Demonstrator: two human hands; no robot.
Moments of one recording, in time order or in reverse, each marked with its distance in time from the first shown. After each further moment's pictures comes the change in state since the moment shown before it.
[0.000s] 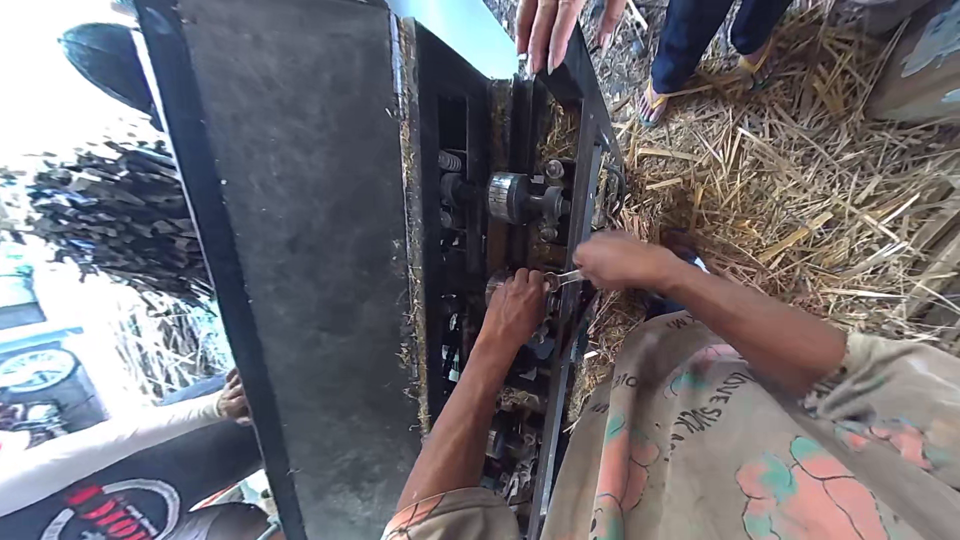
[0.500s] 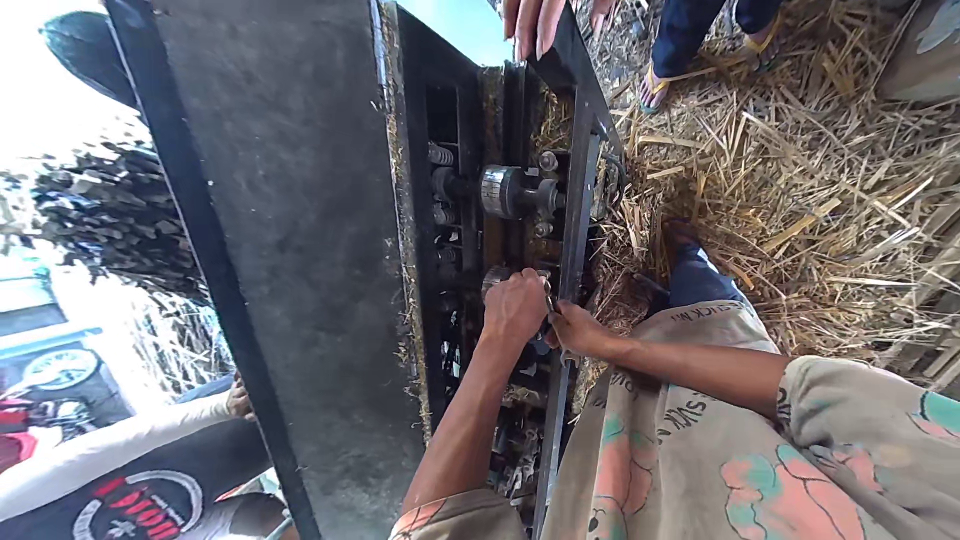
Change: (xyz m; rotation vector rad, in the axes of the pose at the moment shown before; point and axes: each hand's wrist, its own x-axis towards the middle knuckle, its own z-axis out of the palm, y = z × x) left_hand 0.000 0.028 -0.016 0.136 -0.106 -0.189; right_hand 0.015 -0.063 0.142 1.238 0.000 0.258
